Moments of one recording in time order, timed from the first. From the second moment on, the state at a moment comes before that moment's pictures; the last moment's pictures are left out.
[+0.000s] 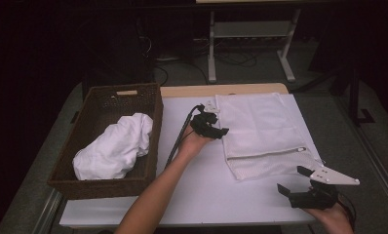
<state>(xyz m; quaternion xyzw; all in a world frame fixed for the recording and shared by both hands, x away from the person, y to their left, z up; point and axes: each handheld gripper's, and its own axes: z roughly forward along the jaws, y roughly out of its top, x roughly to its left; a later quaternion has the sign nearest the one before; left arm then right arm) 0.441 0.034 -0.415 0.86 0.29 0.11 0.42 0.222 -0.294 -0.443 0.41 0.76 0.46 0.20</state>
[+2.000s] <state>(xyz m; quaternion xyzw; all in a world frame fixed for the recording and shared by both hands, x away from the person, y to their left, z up) 0.456 0.012 -0.446 0.87 0.32 0.08 0.36 0.222 -0.294 -0.444 0.41 0.76 0.47 0.20</state>
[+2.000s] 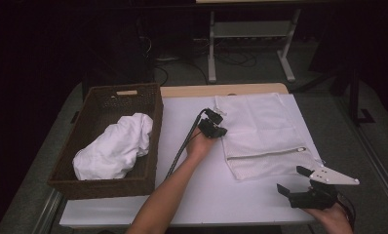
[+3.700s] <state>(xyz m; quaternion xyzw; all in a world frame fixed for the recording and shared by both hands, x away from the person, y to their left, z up) 0.457 0.051 -0.438 0.86 0.35 0.09 0.36 0.222 -0.294 -0.444 0.41 0.76 0.47 0.20</state>
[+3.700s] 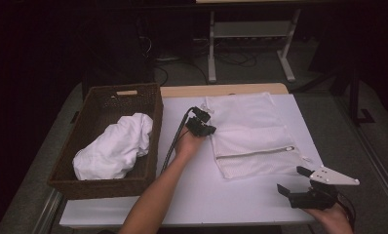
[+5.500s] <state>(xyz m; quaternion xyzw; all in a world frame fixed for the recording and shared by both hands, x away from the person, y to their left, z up) 0.463 0.096 -0.434 0.83 0.42 0.13 0.35 0.222 -0.295 -0.445 0.41 0.76 0.46 0.20</state>
